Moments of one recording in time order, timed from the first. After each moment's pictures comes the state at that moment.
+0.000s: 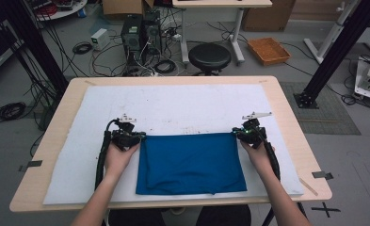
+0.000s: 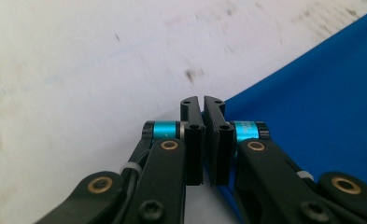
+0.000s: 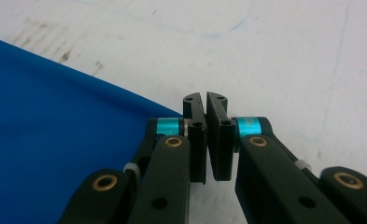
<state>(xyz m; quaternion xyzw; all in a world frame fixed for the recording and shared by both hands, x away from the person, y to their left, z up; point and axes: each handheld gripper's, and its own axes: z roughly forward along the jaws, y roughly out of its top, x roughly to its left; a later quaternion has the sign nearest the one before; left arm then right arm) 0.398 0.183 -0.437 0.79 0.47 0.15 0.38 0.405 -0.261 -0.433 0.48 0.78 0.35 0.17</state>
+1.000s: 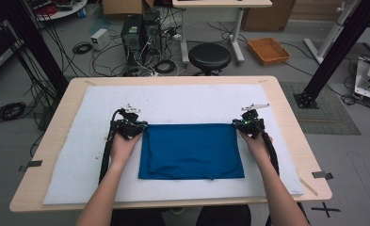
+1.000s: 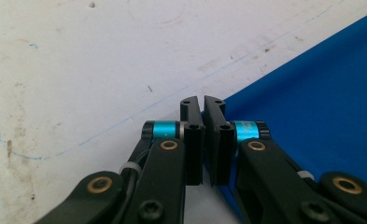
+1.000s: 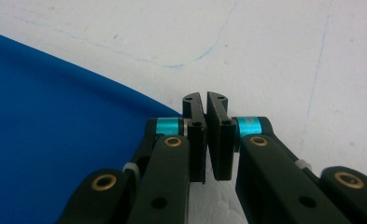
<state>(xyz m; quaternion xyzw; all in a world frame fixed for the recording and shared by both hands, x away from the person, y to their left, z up) 0.424 0.178 -0.436 0.79 0.46 0.18 0.37 0.440 -0.264 -0.438 0.48 0.78 0.35 0.18</state>
